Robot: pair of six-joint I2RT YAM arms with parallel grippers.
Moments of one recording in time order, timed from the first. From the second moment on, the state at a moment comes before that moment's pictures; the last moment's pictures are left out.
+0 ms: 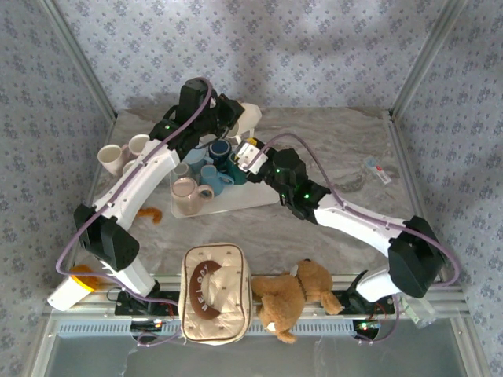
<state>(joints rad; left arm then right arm) -0.53 1.65 1.73 -0.48 0.16 -1.21 0.80 1.45 1.01 0.35 0.12 -0.58</state>
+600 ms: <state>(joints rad) -0.54 1.65 1.73 -0.50 0.13 -1.22 0.80 1.57 1.06 0.41 0.19 -0.60</state>
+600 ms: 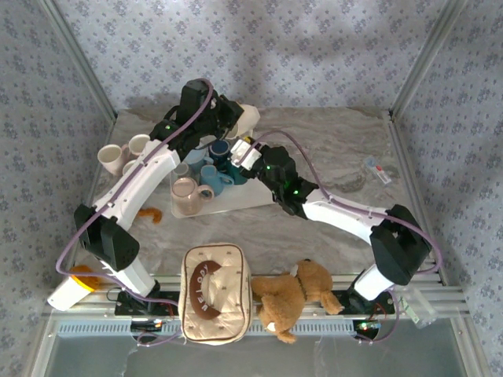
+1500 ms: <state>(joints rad) -0.54 1.68 1.74 -0.44 0.16 -1.29 0.65 1.51 1.01 0.37 -0.04 -0.36</state>
